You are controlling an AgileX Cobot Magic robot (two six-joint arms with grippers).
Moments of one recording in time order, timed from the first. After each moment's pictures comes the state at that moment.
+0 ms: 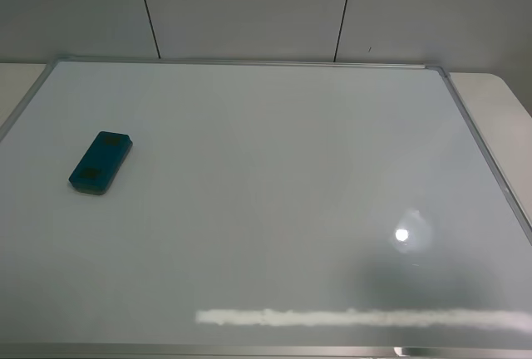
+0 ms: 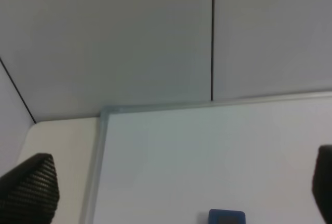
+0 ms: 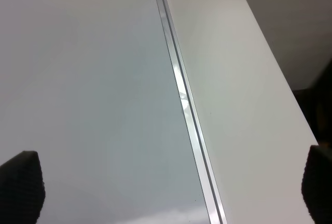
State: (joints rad) left arm -0.13 0.55 -0.86 0.17 0.63 -0.13; right arm 0.00 0.00 -0.49 -0.16 1.06 0.10
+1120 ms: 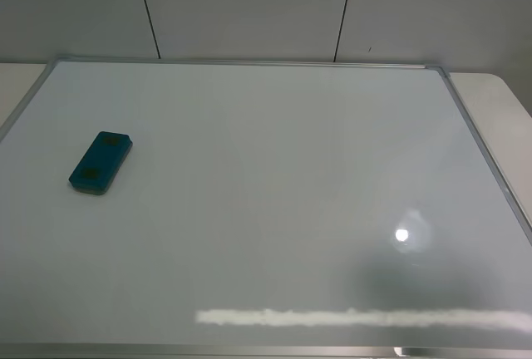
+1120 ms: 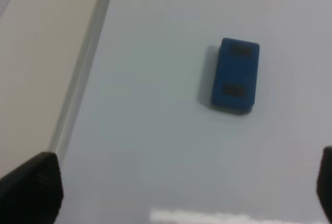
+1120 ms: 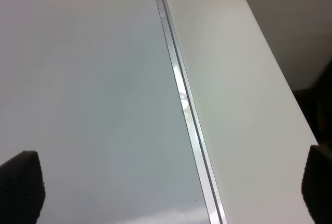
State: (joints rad) left arm -0.05 0.00 -0.53 0.09 1.08 -0.16; right arm 0.00 0.00 -0.49 -0.16 1.06 0.10
